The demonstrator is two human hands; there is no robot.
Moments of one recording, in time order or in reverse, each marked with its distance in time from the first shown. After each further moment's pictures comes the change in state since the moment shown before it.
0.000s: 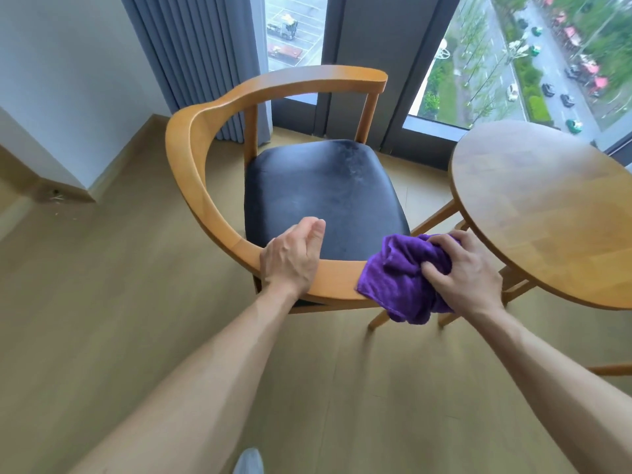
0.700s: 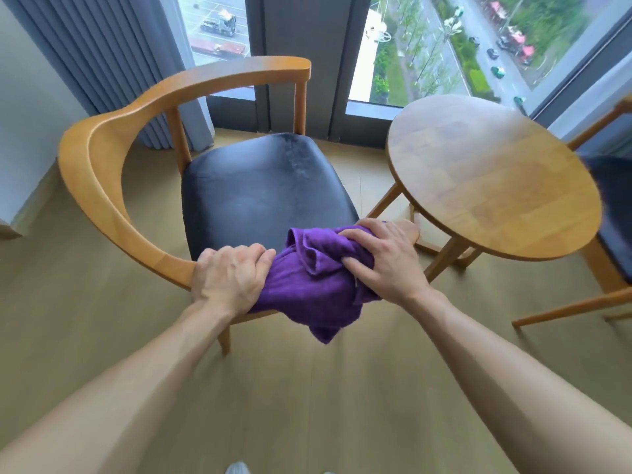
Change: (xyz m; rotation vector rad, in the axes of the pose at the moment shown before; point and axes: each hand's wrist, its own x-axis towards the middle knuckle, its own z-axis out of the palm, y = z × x) left_hand -0.003 0.005 0.006 0.584 -0.290 0.196; right_hand -0.006 -0.002 0.004 0.019 -0.064 -0.242
